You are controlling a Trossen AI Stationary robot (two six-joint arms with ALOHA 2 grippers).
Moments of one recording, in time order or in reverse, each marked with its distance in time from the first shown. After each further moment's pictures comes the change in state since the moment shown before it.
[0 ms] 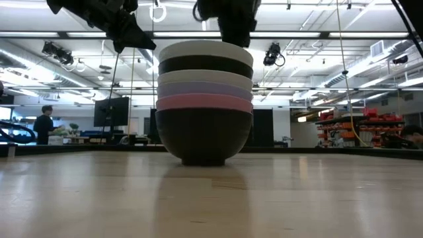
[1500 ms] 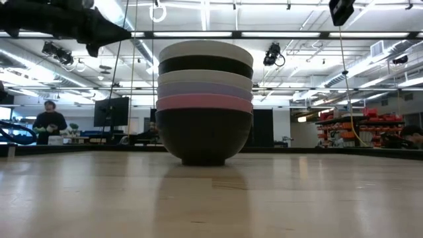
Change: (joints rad) left arm -0.085 -0.456 -0.406 0.343 -0.094 -0.052; right arm 0.454 -1.173 -1.380 1.352 0.398 0.054
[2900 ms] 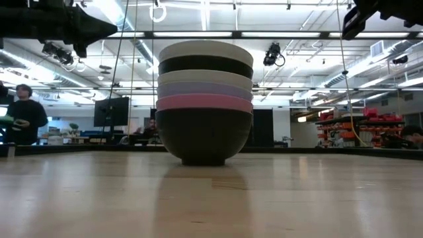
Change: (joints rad) left arm 0.000 -0.275 -0.119 0.016 -0.002 -0.003; right arm 0.000 -0.114 -0.399 0.696 -0.139 -0.173
